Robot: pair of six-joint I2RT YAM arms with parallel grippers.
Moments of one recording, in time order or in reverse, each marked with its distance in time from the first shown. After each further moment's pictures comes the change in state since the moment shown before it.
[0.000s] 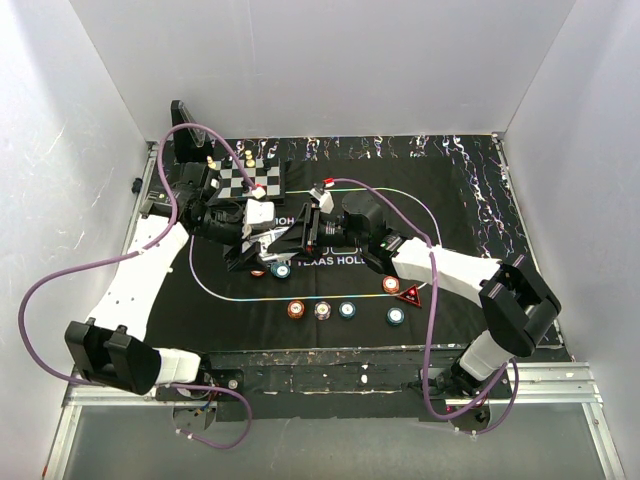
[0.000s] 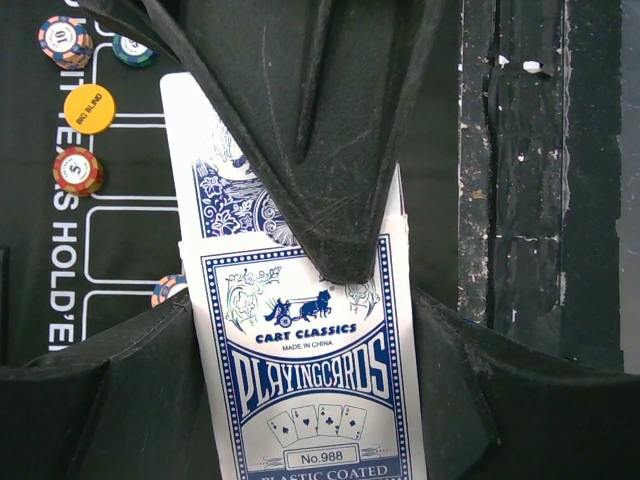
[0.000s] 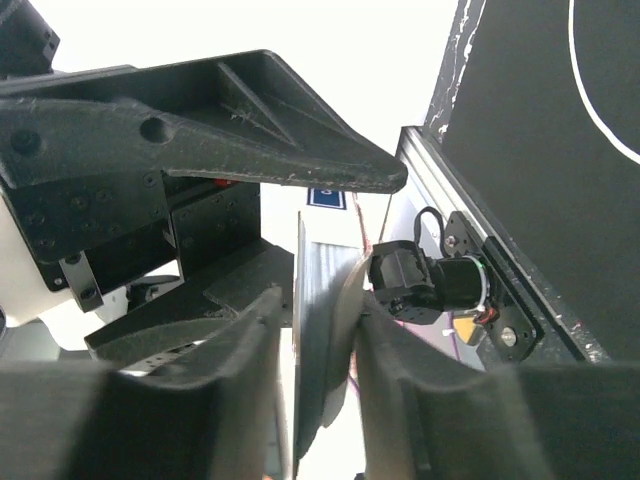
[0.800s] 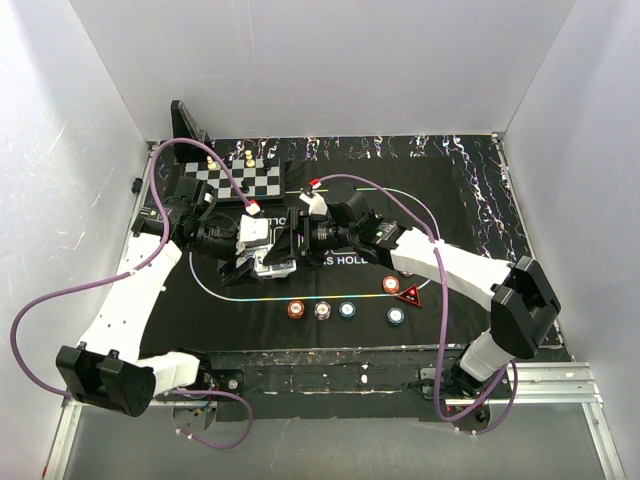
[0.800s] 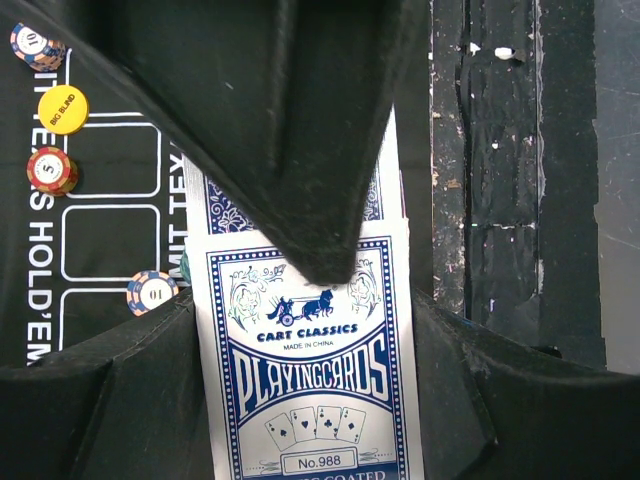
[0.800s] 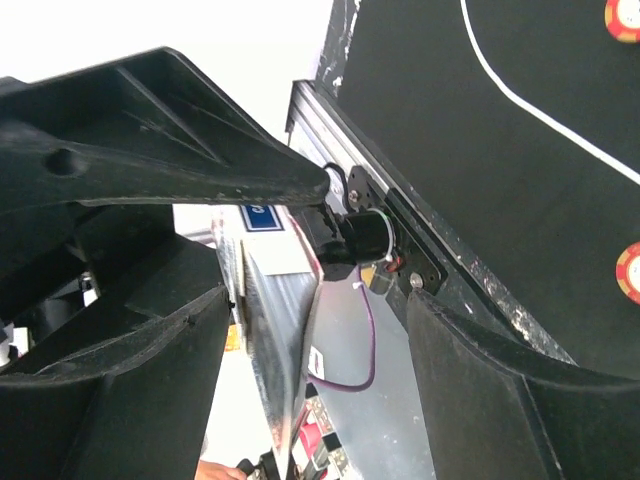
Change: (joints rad) left arm 0.000 -0.109 -0.085 -0.045 0.005 0.043; right arm 0.042 -0.013 0.196 -0.496 0.053 -0.308
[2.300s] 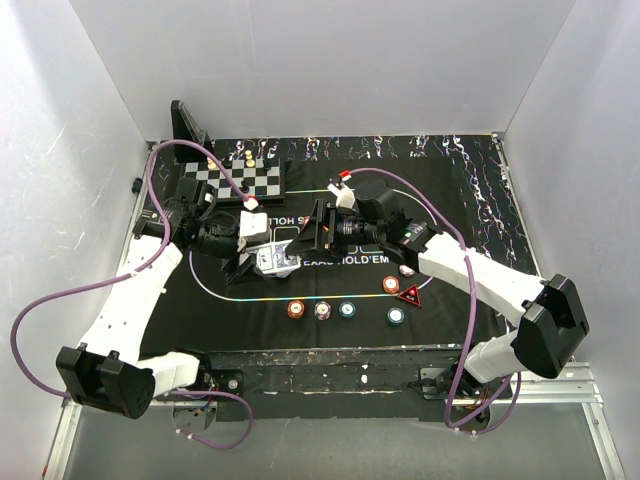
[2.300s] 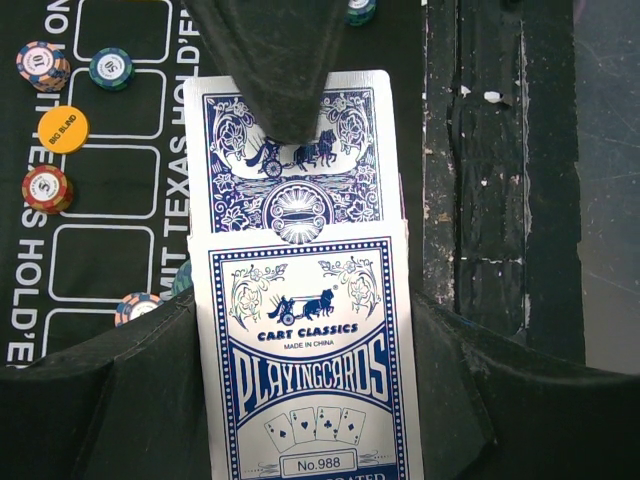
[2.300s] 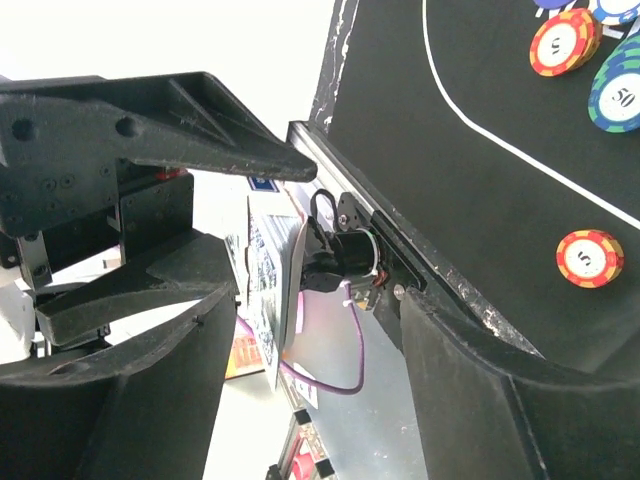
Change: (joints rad) left arm 0.000 -0.014 -0.032 0.075 0.061 -0.085; right arm -0.080 -0.151 -0.099 -0.035 0.025 -0.024
